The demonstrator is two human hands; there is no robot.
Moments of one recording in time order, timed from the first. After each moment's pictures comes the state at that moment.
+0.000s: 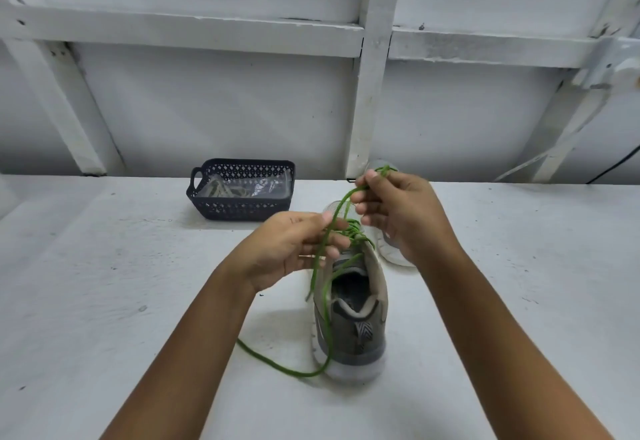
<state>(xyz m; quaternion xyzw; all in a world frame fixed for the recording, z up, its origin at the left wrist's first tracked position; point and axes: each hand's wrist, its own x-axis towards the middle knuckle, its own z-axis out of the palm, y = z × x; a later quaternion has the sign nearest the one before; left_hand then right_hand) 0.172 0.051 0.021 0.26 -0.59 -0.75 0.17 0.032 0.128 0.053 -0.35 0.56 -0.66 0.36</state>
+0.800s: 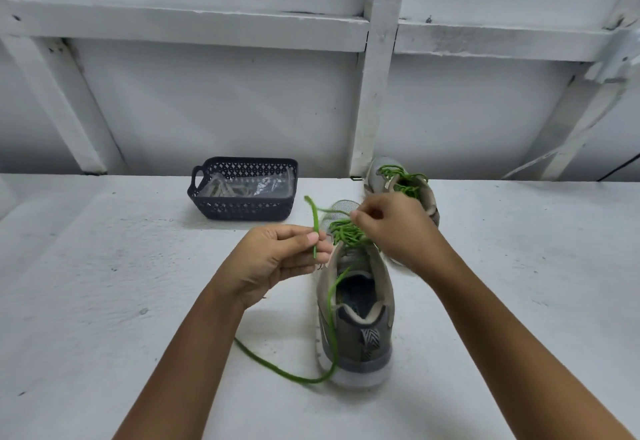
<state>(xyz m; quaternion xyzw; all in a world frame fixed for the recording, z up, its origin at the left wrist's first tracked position) 0.187 0.046 0.004 0.31 -0.54 -0.74 0.25 0.023 0.121 0.034 -0.53 0.79 -0.29 0.10</state>
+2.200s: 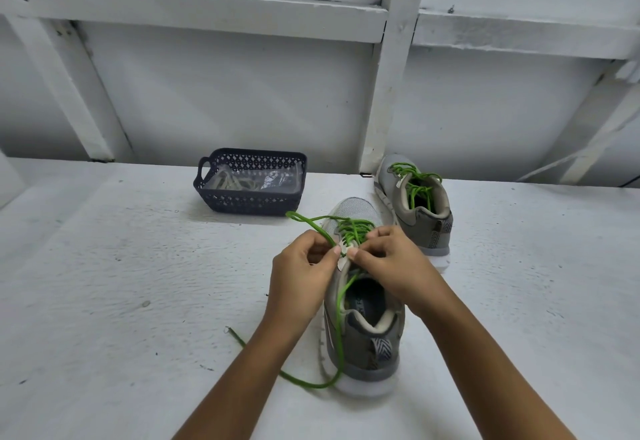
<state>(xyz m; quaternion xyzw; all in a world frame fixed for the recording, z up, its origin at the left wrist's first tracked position) 0.152 0.065 -0.049 0.41 -0.69 -0.43 0.41 0.026 0.123 -0.017 -0.48 0.77 -0.34 0.24</state>
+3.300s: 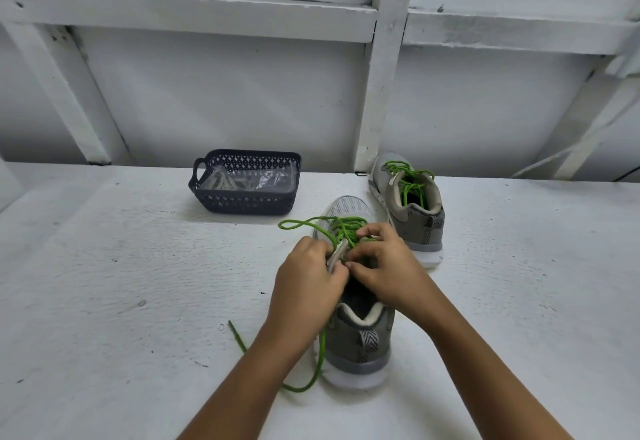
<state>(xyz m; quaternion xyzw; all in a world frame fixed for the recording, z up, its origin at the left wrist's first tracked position) 0.146 0.084 -0.036 0.45 -0.80 -0.25 0.30 0.019 0.125 -0.035 -0.56 0.75 -0.32 0.16</state>
